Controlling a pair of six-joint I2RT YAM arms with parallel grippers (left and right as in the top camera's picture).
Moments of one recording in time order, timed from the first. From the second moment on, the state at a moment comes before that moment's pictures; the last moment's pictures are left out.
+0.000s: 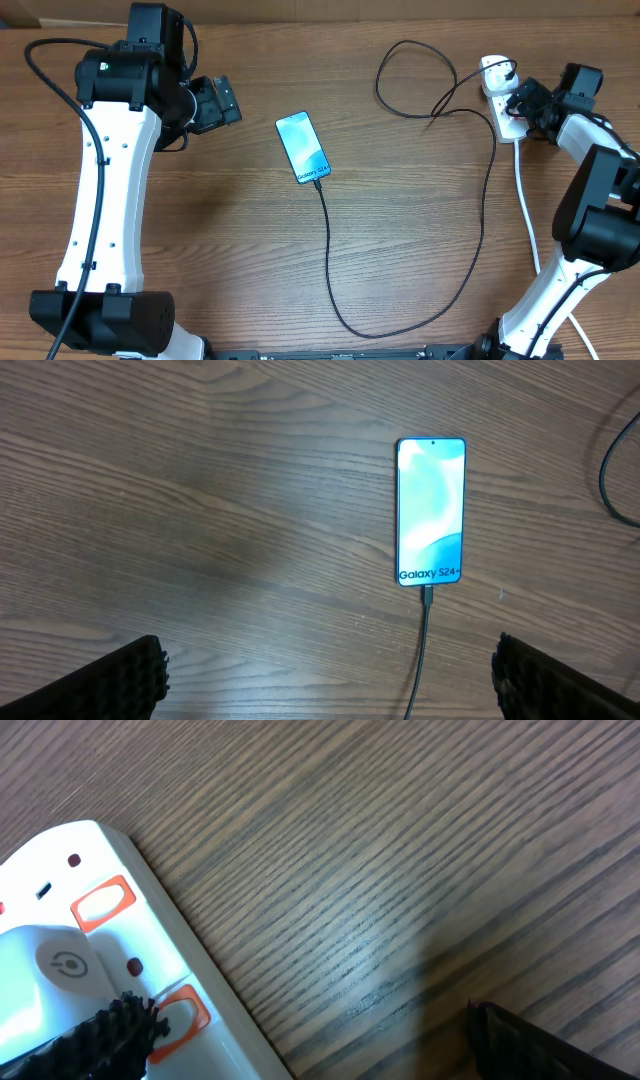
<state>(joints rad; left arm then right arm) -0.08 1.73 1.90 -1.40 0.05 -0.44 -0.35 2.18 1.45 -0.17 -0.04 0.38</state>
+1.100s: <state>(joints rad) -0.08 1.73 1.90 -1.40 0.05 -0.44 -0.34 1.56 1.45 -0.54 -0.07 0.37</state>
